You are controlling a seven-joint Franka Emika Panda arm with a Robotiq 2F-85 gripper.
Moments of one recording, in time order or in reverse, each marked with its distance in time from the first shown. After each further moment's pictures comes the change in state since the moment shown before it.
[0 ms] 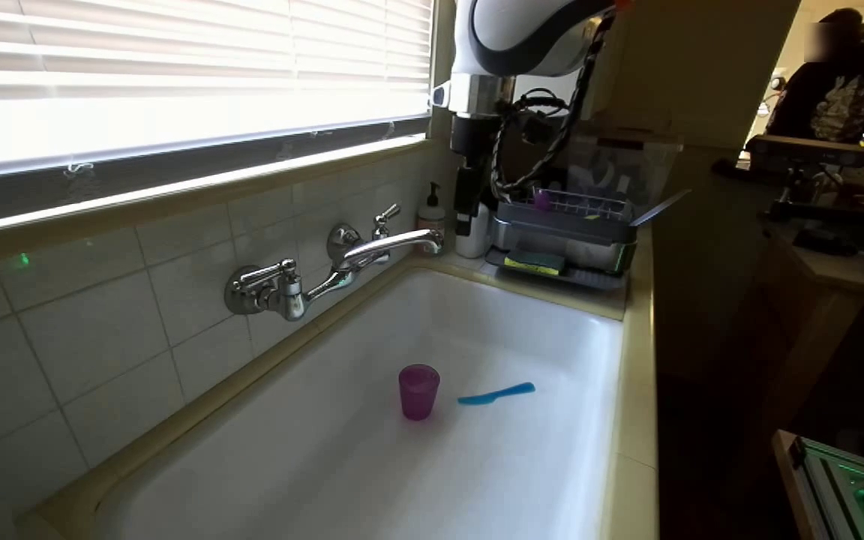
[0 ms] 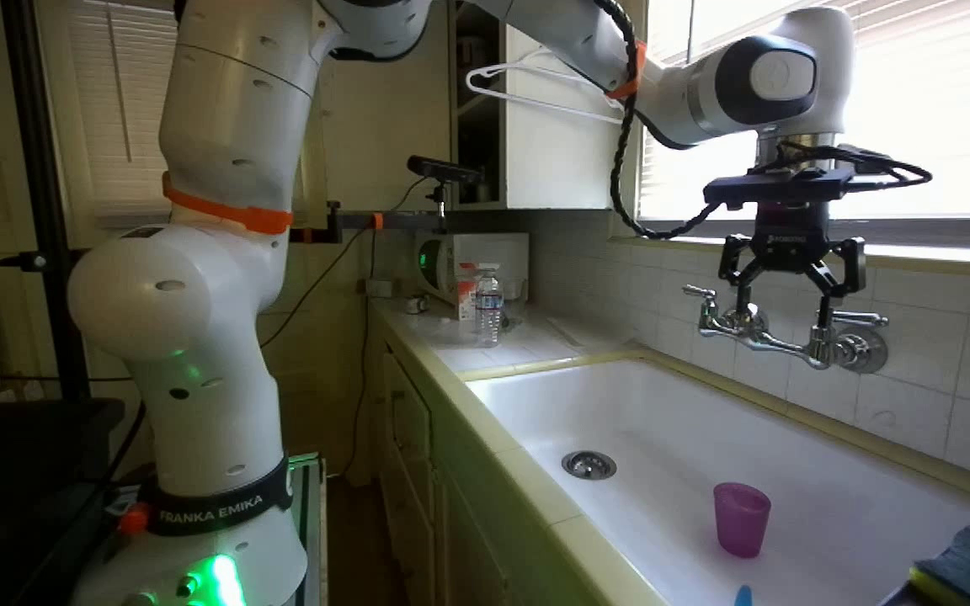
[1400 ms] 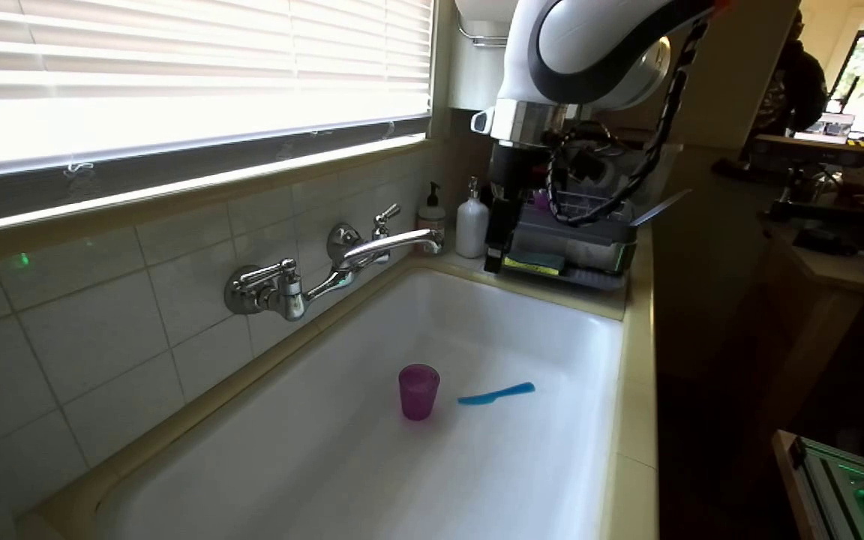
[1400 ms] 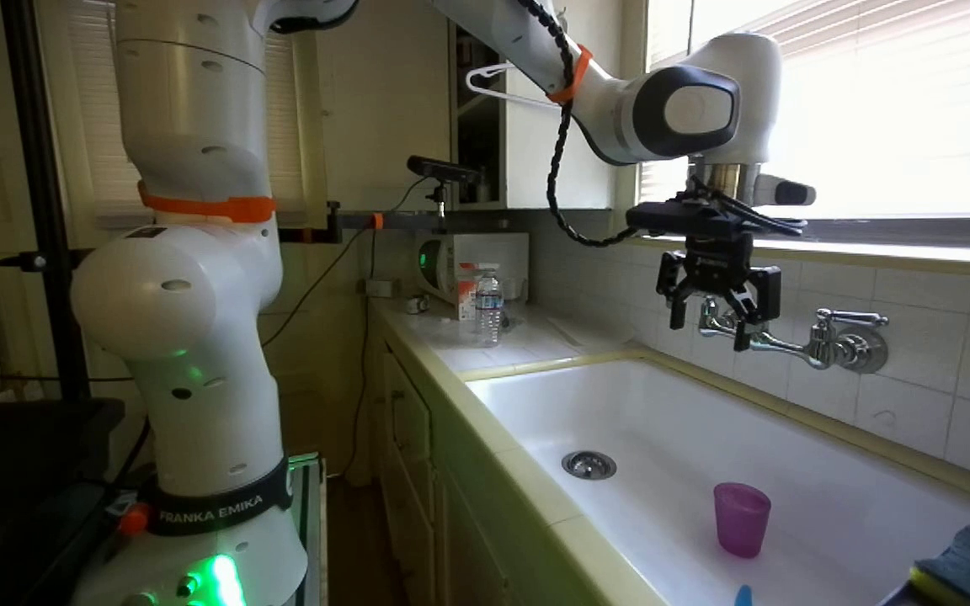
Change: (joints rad) arm 0.029 -0.214 -0.007 -0.373 0.105 0.173 0.071
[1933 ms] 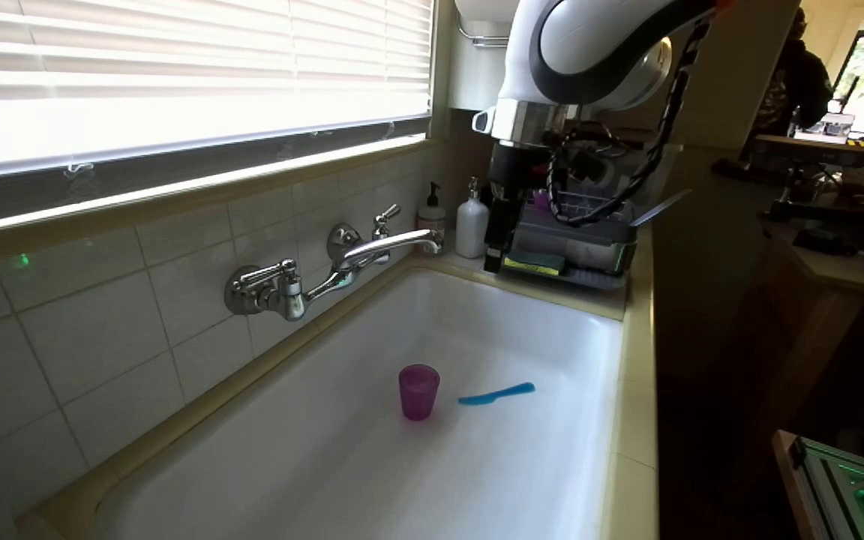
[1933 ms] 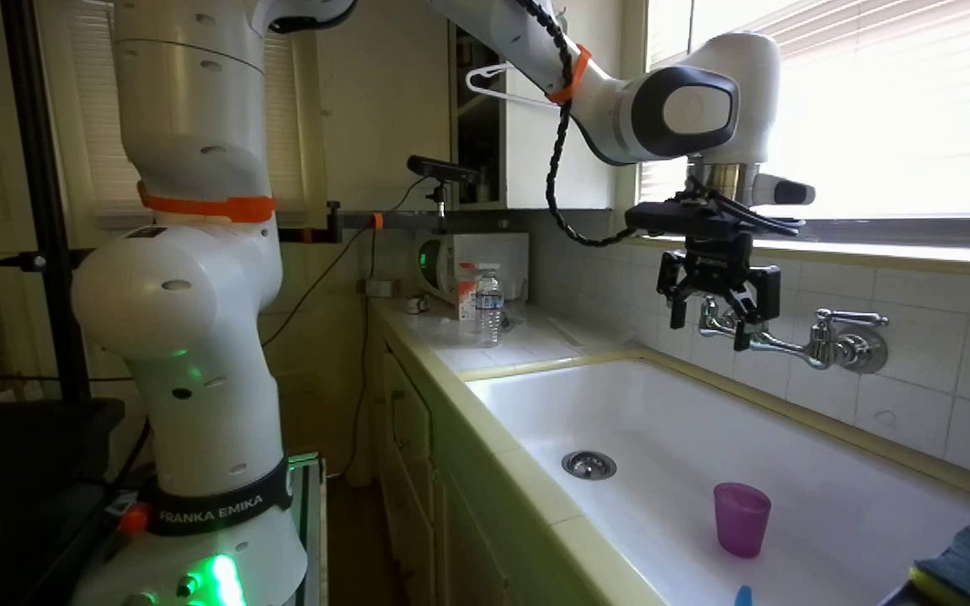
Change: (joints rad) arm 0.000 -0.003 -0.001 -0.003 0.000 0.004 0.011
